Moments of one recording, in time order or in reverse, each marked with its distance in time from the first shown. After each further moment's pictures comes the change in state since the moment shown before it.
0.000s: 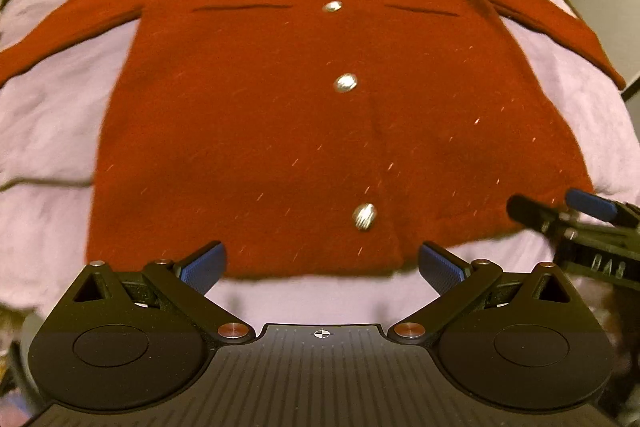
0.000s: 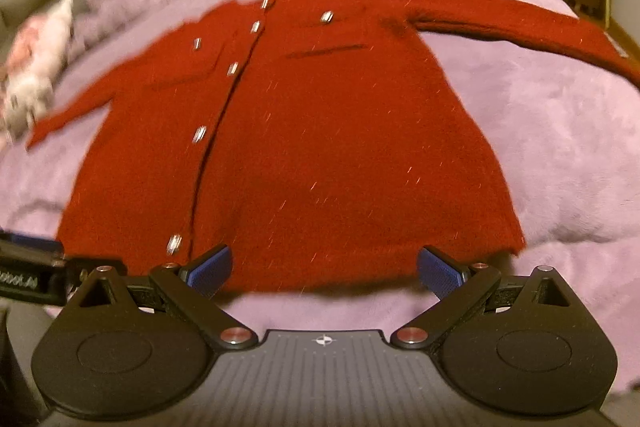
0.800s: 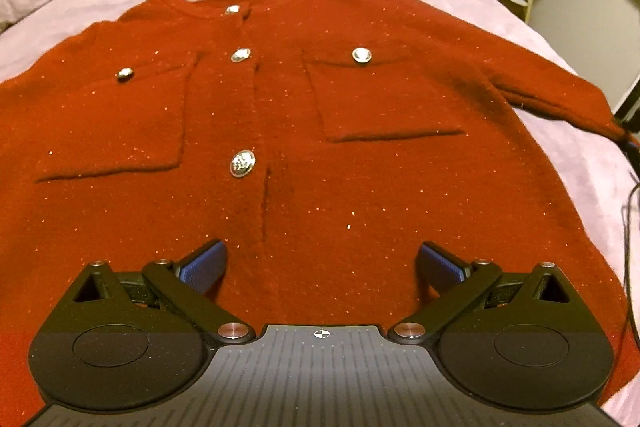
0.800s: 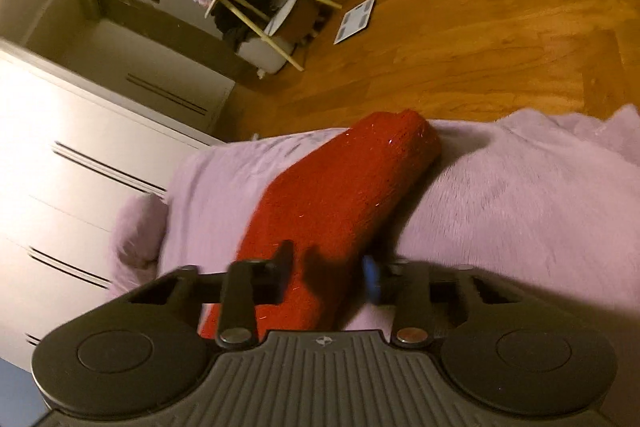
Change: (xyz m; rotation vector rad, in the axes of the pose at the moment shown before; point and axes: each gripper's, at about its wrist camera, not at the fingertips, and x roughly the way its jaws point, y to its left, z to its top) left arm 0.116 -0.029 0.119 0.083 -0.212 -0.083; right arm 0.086 -0.349 0.137 1.027 -0.517 -0.148
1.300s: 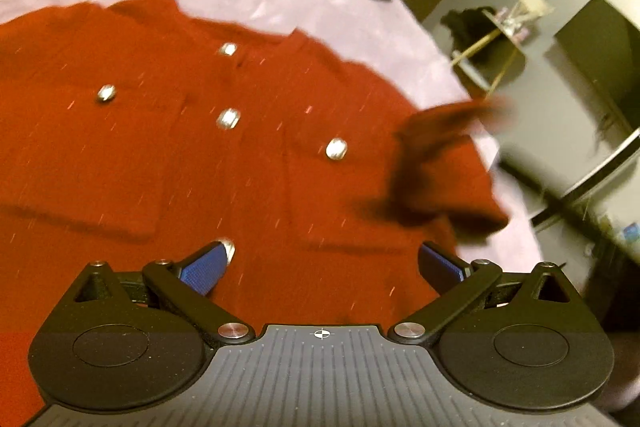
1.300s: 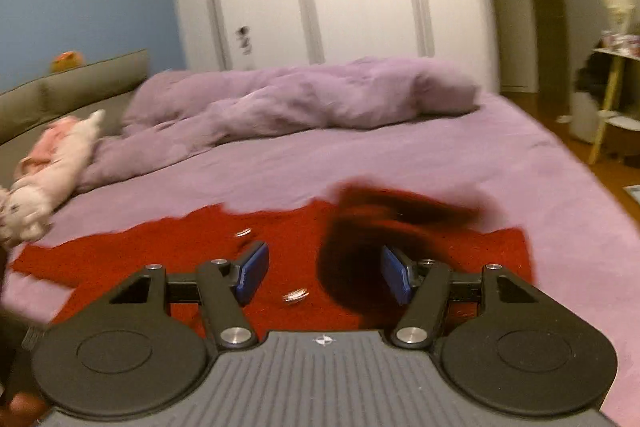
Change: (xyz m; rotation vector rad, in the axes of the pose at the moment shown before) left arm -0.010 0.048 0.062 -0.269 -0.072 -0.285; right arm -0.116 0.235 -0.223 -1.112 0.206 0.515
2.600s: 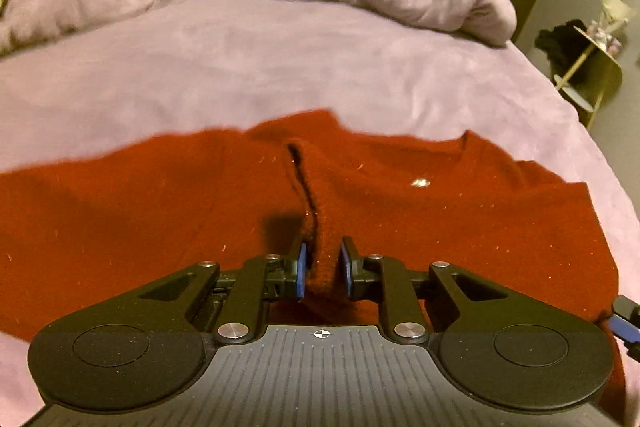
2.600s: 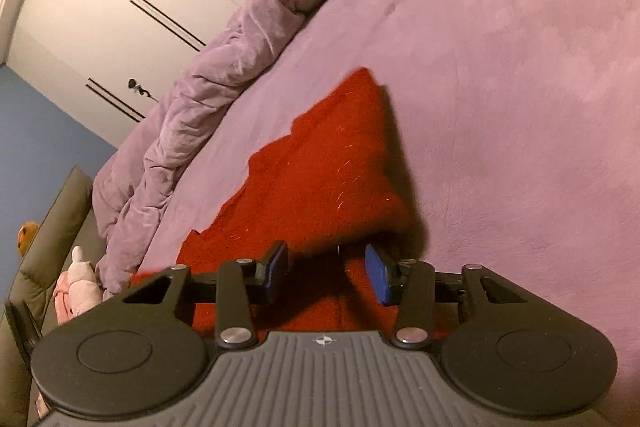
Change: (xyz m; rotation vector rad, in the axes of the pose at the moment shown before) left arm 0.016 0.092 0.099 0.043 -0.103 0.338; right arm 0.071 -0.096 -0.077 0.735 0.119 -0.019
